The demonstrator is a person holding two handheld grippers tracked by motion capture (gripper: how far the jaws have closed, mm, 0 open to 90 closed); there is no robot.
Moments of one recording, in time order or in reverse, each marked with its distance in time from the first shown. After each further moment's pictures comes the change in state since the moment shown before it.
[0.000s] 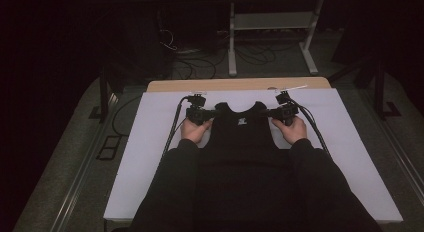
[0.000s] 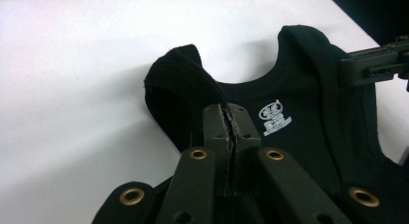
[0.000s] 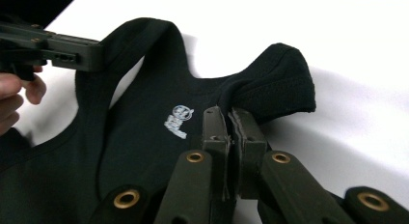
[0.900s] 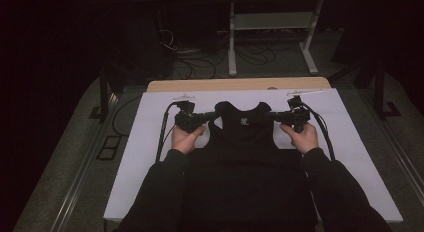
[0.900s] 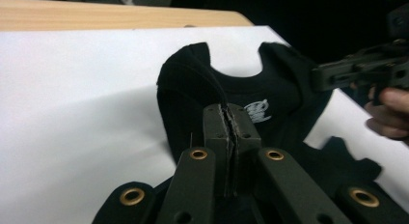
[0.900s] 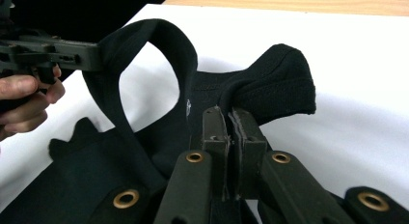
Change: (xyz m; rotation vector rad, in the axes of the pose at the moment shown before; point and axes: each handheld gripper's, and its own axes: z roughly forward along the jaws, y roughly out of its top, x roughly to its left) left arm -0.022 -0.019 -0.061 -0.132 -0.123 0.027; right arm 0.019 -0.020 -0.047 -0.089 0.110 -0.014
